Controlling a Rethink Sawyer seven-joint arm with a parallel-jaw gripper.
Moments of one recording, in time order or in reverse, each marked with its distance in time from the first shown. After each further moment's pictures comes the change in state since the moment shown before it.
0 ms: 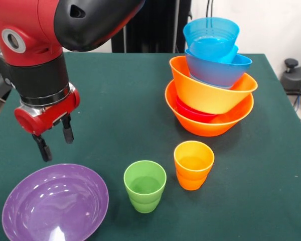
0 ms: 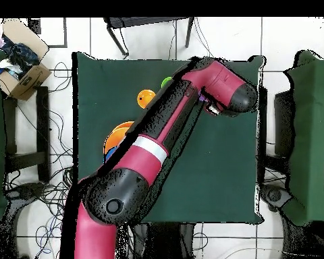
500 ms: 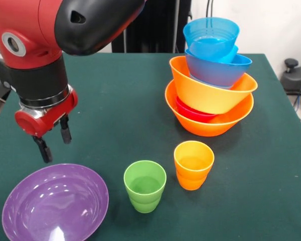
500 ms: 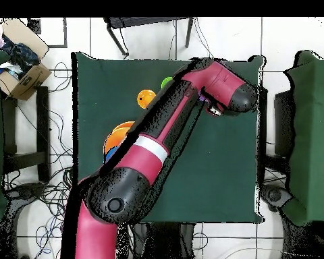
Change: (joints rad) arm -0.004 0.012 0.000 -0.008 -0.012 0.000 -0.119
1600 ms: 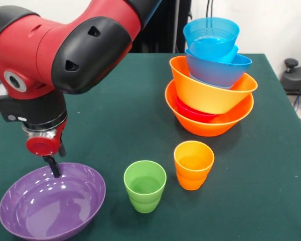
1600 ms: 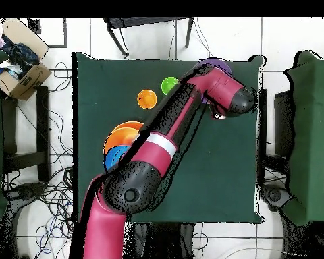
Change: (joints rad) arm -0.047 0.087 0.000 -0.069 0.002 0.000 -0.441
